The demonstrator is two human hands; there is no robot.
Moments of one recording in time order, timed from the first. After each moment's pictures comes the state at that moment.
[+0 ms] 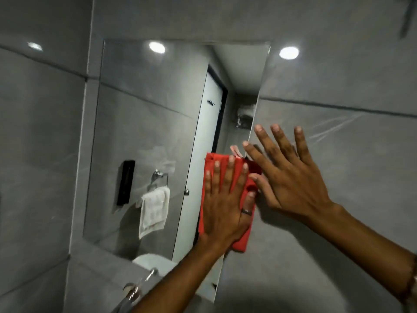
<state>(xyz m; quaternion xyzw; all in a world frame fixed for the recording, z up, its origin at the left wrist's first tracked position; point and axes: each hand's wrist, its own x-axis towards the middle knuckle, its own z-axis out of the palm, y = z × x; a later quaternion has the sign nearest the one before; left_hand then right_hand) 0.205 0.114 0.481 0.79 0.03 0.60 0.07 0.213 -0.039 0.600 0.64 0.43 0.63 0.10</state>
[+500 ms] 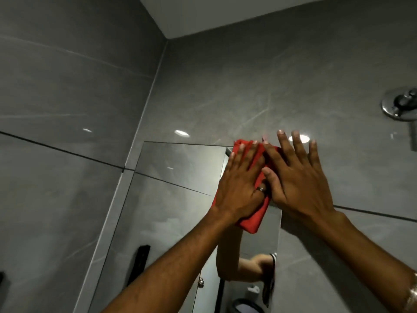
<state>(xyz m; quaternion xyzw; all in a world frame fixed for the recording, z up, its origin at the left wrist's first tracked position) 0.203 0.206 0.726 0.75 -0.08 0.65 0.00 0.209 0.036 0.757 0.67 0.38 0.63 -0.07</state>
